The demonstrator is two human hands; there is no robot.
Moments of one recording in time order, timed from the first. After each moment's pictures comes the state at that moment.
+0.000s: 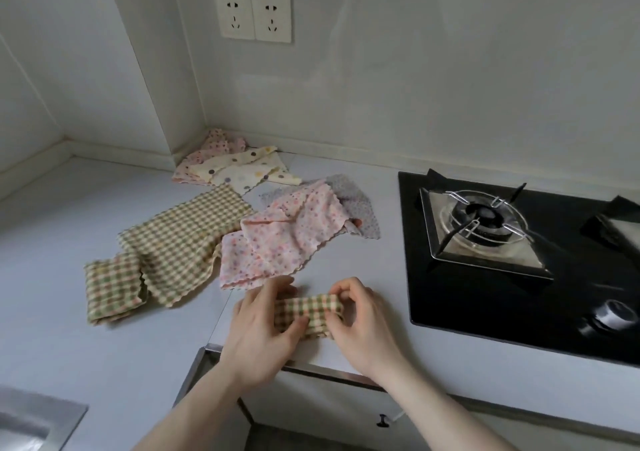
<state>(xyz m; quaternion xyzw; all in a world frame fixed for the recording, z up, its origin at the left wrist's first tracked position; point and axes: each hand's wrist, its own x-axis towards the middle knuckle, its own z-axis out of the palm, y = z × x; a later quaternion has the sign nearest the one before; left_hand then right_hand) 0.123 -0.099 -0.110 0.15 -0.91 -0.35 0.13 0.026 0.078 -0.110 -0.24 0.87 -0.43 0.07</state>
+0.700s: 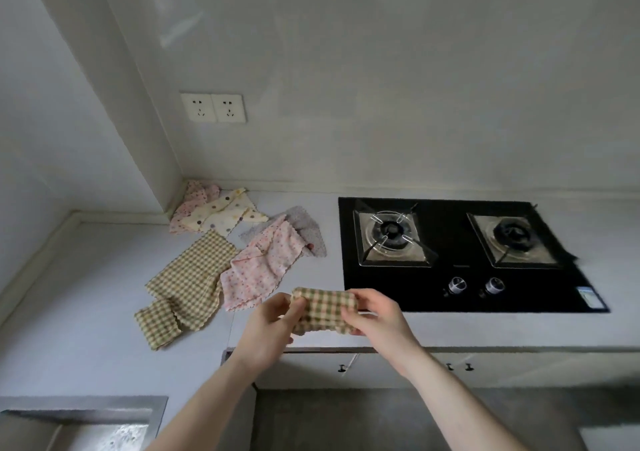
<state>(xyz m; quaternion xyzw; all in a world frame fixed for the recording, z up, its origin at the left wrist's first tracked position) 0.176 -0.031 0.168 0.20 -0.75 -0.63 -0.05 0.106 0.177 0.161 -0.02 0.74 -0.62 0.25</state>
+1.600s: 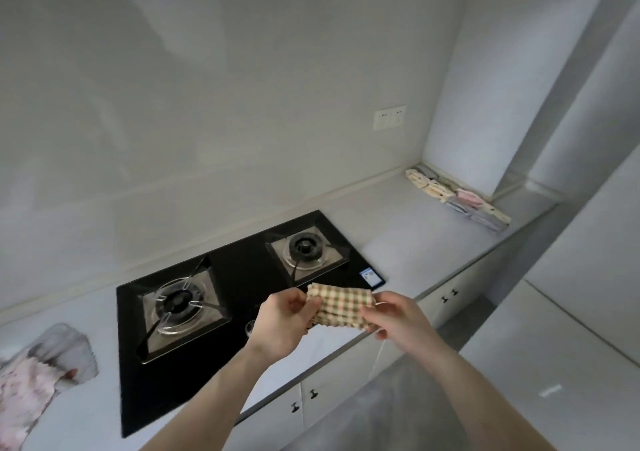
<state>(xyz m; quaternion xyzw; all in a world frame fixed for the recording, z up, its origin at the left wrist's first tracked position) 0.002 0.418 0.224 -0.07 -0.83 -0.53 -0.14 0.060 0.644 0.220 0.17 0.77 -0.61 0.06</state>
